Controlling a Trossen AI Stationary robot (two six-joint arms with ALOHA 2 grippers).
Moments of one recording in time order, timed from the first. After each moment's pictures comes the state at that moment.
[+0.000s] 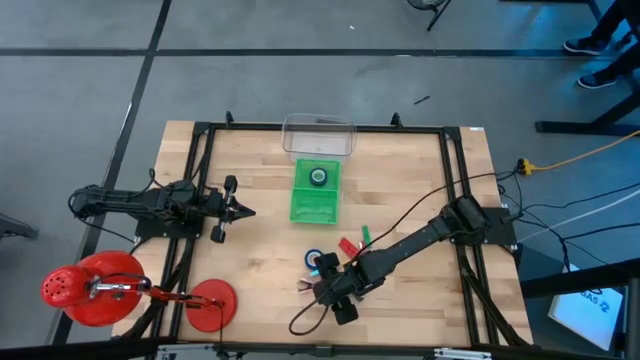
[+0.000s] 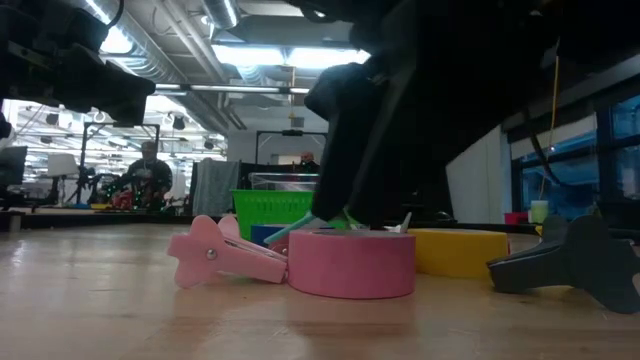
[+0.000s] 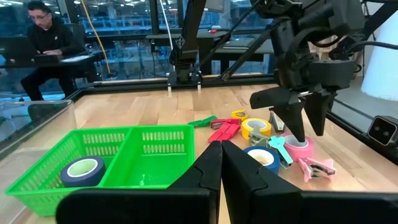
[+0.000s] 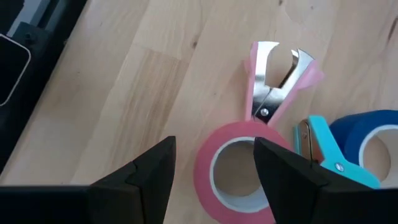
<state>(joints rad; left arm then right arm) -0.01 0.10 0.01 0.03 0.07 0.02 0.50 2.12 1.52 -0.45 0.06 0.12</state>
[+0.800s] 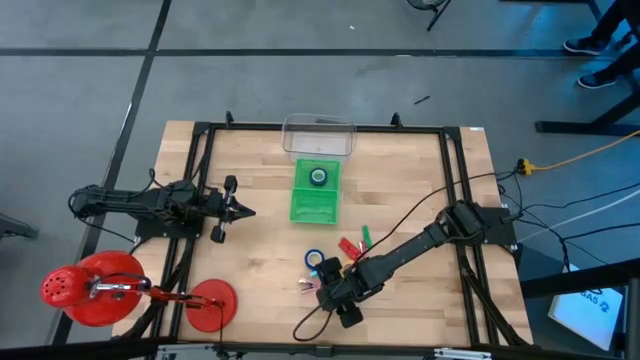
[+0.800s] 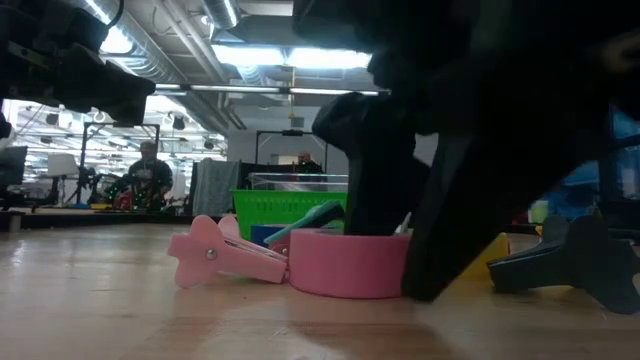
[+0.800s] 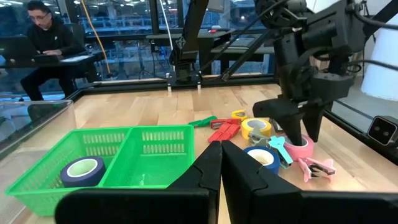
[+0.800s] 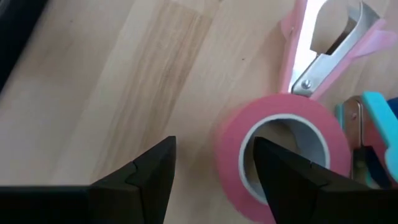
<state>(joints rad) -0.01 0.10 0.01 0.03 0.07 0.02 0.52 2.18 1.52 -0.49 0.06 0.09</state>
